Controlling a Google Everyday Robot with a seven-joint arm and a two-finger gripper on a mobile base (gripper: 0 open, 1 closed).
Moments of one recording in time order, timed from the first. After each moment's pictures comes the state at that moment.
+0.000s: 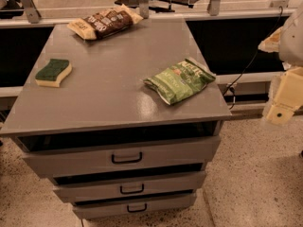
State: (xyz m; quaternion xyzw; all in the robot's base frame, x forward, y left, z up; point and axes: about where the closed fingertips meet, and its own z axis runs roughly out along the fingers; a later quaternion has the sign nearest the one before) arm 0.438 -0.217 0.976 -0.60 0.78 -0.03 0.16
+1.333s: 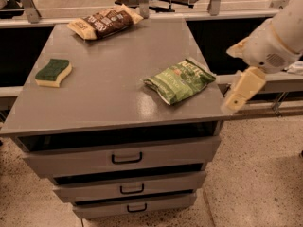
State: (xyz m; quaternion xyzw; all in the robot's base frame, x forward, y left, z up) arm 0.516 -0.186 0.923 -0.59 0.77 0.06 0.24
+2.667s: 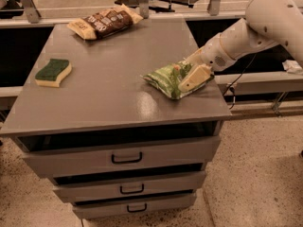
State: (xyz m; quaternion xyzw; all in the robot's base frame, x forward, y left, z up) arm 0.654 -0.124 0.845 -0.57 0.74 0.15 0.31
